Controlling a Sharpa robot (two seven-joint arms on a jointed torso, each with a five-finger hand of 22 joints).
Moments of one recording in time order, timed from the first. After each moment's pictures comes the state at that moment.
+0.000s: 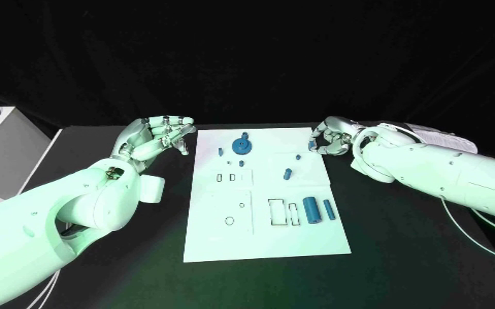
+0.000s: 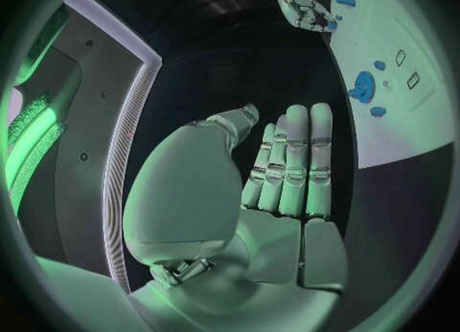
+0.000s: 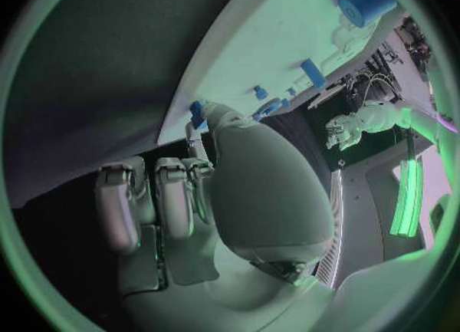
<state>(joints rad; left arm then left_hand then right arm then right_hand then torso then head) 0.97 -0.92 0.27 1.65 -0.28 -0.41 0.30 1.41 -0.23 0.54 0.17 0.05 0.90 0.18 0.25 0.28 1.17 0.12 0.07 0.08 1.13 0.05 0.86 0.66 0.17 0.93 0.15 0.99 0.61 1.22 -0.80 -0.10 1.09 -1.24 -0.32 0.06 1.48 -0.21 0.30 0.26 0.29 1.04 0.14 0.12 0.29 1.46 0.07 1.57 1.31 1.47 -0.01 1.57 1.31 0.01 1.47 0.09 1.57 1.31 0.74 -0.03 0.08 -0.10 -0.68</state>
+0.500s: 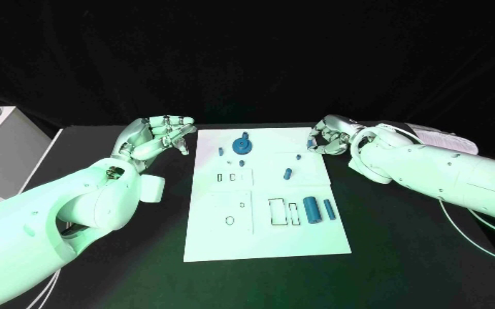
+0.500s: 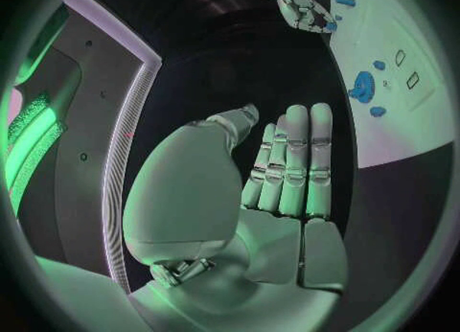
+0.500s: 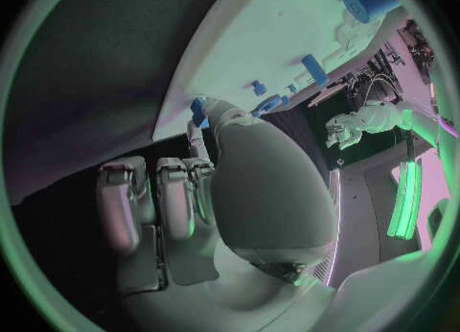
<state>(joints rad) 0.97 -0.92 0.27 1.65 -0.28 -0.41 0.30 1.41 -0.23 0.54 0.17 0.05 0.90 0.18 0.25 0.28 1.17 0.12 0.07 0.08 1.13 0.05 0.86 0.66 0.17 0.93 0.15 0.99 0.61 1.22 -0.80 -0.10 1.11 -1.24 -0.37 0.05 1.47 -0.20 0.32 0.26 0.29 1.07 0.13 0.14 0.30 1.47 0.06 1.57 1.31 1.47 -0.03 1.57 1.31 0.01 1.47 0.08 1.57 1.31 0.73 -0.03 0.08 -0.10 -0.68</state>
